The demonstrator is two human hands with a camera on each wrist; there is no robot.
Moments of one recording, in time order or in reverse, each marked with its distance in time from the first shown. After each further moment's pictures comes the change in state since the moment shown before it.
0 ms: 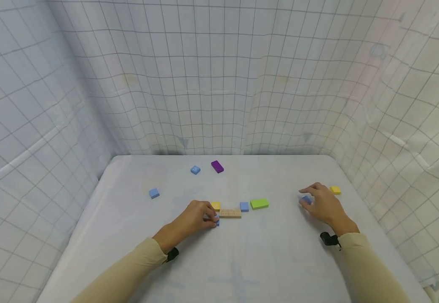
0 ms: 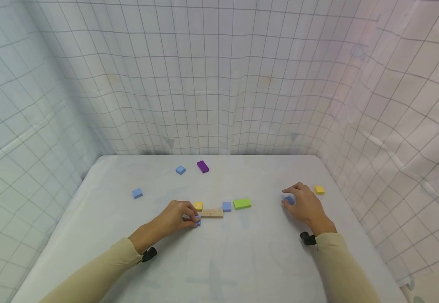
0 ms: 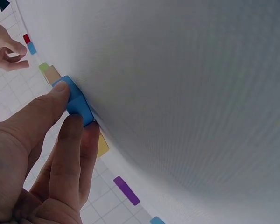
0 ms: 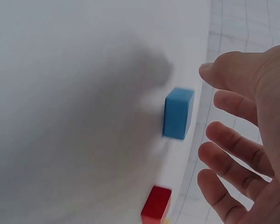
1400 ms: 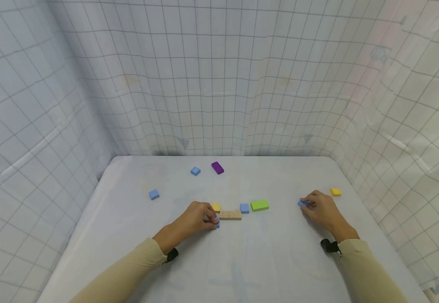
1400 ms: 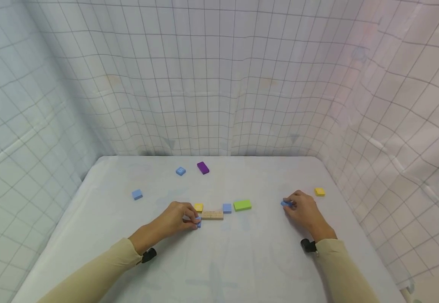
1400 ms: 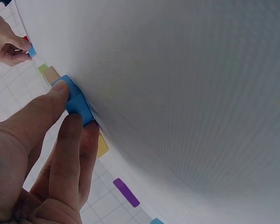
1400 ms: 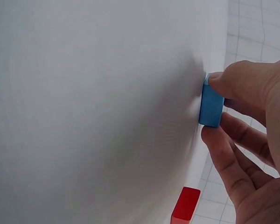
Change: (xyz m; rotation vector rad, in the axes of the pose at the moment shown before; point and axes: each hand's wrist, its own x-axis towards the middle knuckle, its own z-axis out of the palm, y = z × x) left_hand 0.002 -0.017 0.011 -0.014 -0.029 -0.039; right_hand -0.005 0.015 0.015 0.105 0.071 -0.076
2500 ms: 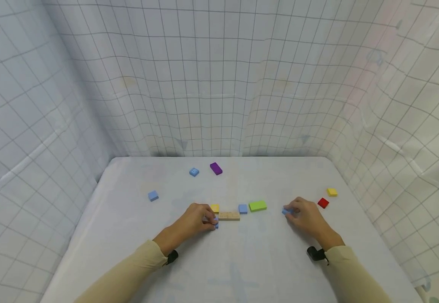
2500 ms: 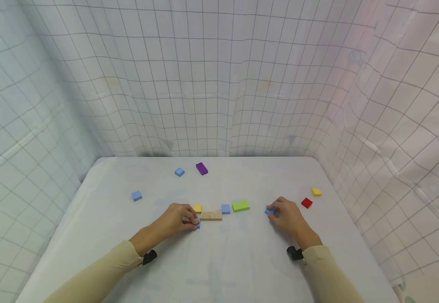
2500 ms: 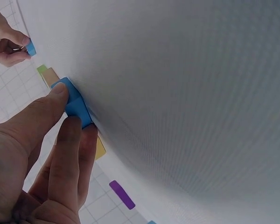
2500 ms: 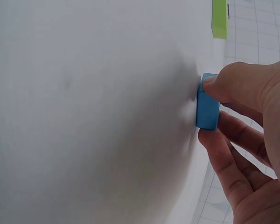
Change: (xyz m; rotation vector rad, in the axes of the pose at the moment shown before) left_hand -0.001 -0.011 0.008 -0.009 0.010 -0.015; right_hand -0.006 -0.046 0.018 0.040 -0.082 0.020
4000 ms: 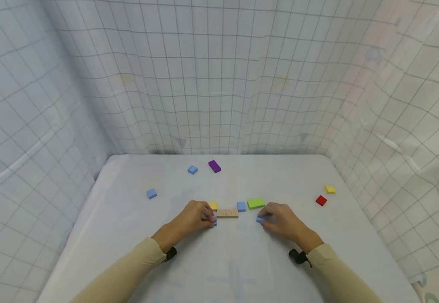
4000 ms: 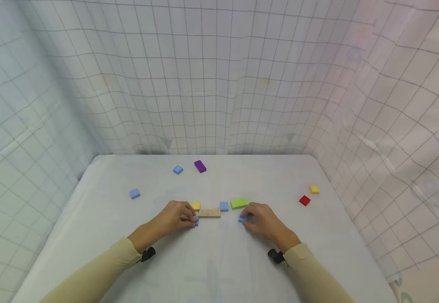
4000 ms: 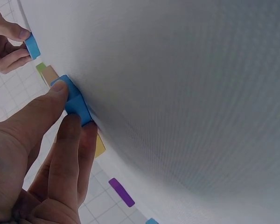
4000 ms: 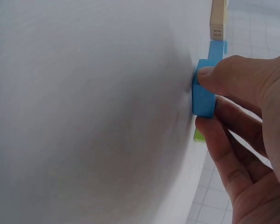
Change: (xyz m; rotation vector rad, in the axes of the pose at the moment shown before) left_hand 0.008 -0.028 0.013 0.014 -0.005 0.009; right_hand 0.011 -0.061 0.027 0.086 -0.150 -0.257
